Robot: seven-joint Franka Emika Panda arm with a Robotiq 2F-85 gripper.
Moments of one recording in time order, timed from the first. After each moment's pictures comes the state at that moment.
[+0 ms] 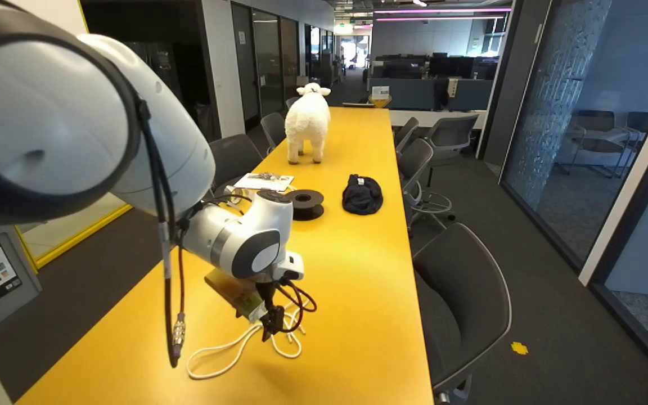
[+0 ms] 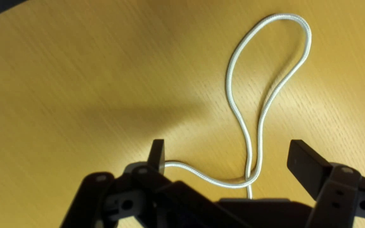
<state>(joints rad) 0.02 0.08 0.01 -2.50 0.26 2.46 0.15</state>
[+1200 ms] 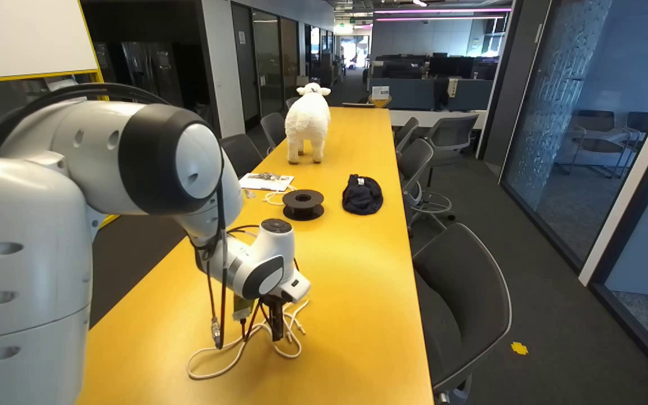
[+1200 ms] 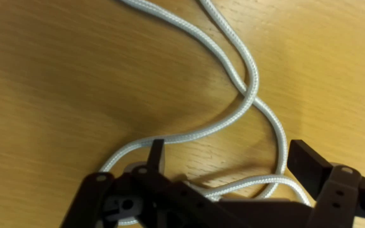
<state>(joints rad) 0.16 0.48 -0.08 -2.28 0.37 2.79 0.76</state>
